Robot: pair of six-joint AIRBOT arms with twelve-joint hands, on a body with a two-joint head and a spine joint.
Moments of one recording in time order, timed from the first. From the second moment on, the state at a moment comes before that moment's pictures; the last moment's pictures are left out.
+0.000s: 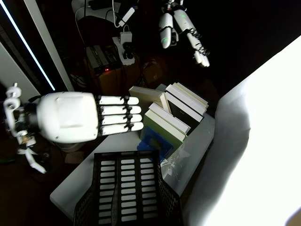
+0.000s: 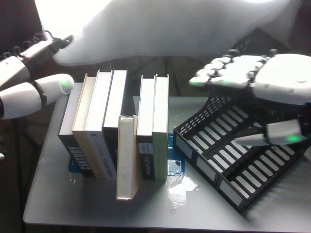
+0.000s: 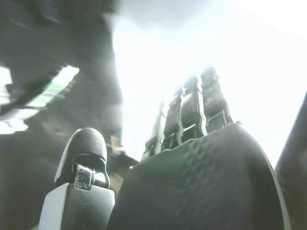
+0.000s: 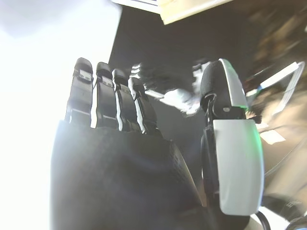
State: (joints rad) left arm 0.96 -1.01 1.27 -0.23 -1.11 0.26; right arm -0.52 -0.99 1.14 -0.64 0.54 -0.37
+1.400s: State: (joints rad) left arm 1.07 -1.03 1.32 -0.51 -1.22 0.26; right arm -0.29 -1.43 1.36 -1.50 0.46 -0.36
